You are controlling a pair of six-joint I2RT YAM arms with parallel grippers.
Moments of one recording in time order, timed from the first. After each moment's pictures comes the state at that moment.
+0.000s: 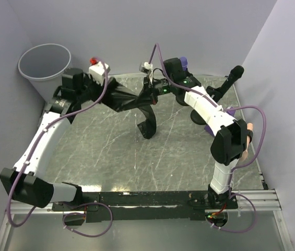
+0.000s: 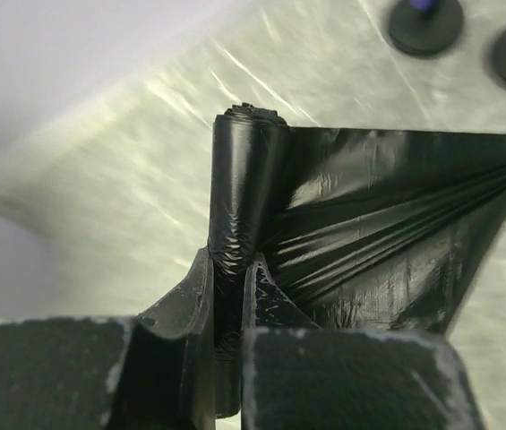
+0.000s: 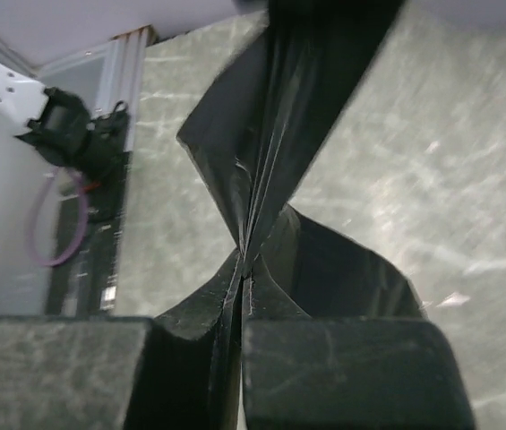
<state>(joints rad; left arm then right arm) -0.28 1.32 1.44 -0.48 0.21 0.27 0.47 1.85 1.80 -0.52 -1.07 -0.26</state>
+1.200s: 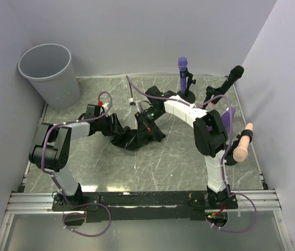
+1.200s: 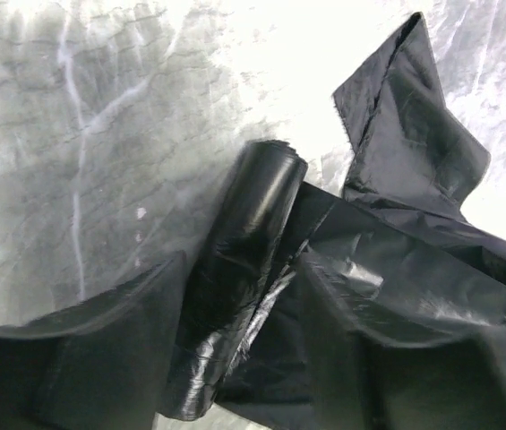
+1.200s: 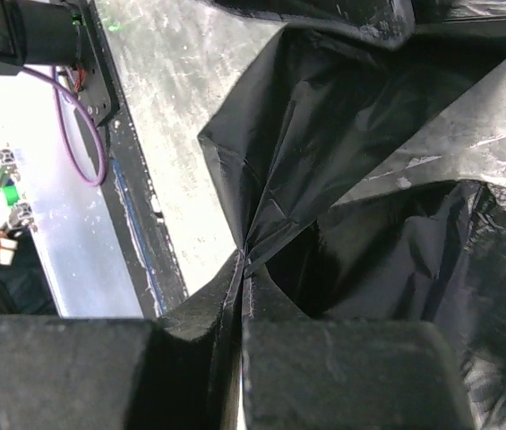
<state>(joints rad) -0.21 1.73 0.85 0.03 0.52 -0.40 0.58 2.08 1.70 -0.89 -0.87 -0.20</state>
